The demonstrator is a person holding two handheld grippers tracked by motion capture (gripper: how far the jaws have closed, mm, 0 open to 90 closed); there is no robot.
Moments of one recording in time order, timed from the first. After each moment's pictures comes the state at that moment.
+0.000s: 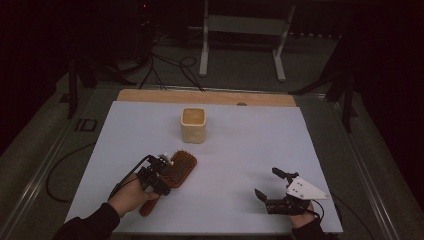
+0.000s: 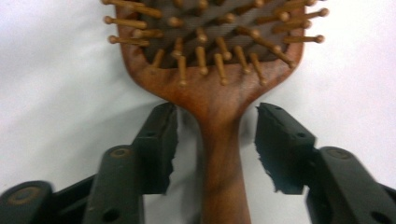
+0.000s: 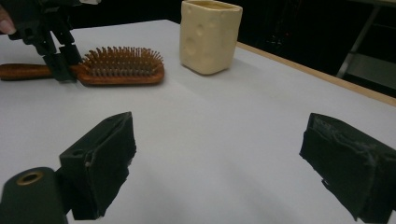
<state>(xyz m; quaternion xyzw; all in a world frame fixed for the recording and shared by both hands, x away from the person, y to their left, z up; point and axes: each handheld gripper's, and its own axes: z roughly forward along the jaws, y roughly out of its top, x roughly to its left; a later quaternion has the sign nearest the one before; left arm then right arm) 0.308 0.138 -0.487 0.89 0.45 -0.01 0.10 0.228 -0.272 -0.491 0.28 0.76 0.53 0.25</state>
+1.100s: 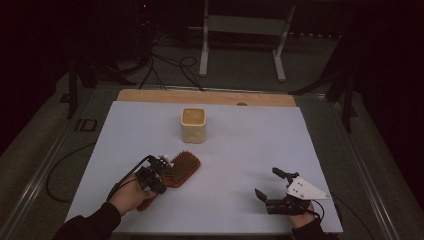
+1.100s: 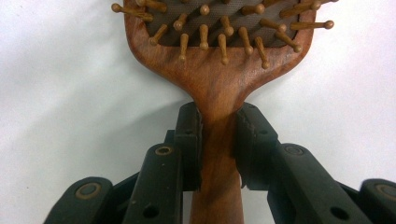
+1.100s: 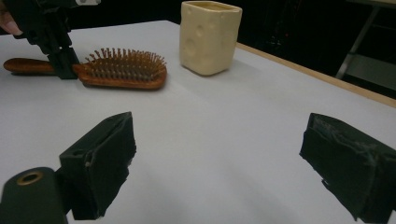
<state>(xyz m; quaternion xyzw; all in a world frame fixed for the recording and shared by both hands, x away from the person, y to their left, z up) 0.303 0.140 -0.486 0.91 0.41 0.01 0.09 0.227 -0.272 -0.490 0.28 0.76 0.53 0.25</state>
